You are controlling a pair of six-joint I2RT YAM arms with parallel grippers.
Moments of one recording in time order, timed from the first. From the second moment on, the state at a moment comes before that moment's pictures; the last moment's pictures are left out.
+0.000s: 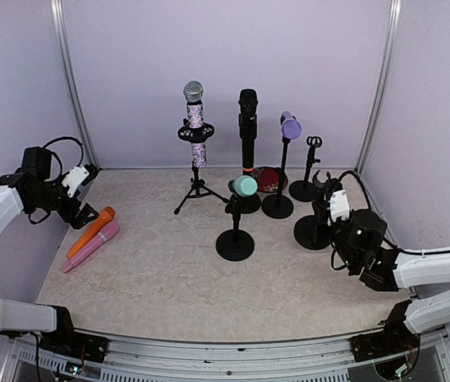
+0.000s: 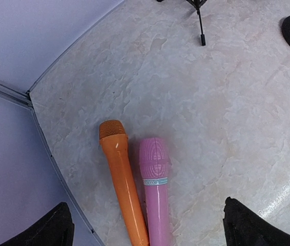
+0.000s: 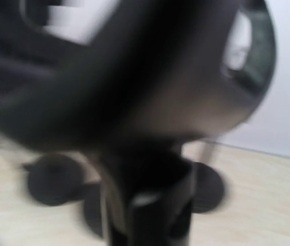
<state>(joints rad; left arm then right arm) 0.09 1.13 1.02 -0.74 0.28 0.76 0.78 1.13 0.38 0.71 0.57 -0.08</state>
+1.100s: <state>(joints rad) 0.10 1.22 1.07 -0.56 0.33 0.63 0.17 2.10 1.11 0.93 0.35 -0.11</state>
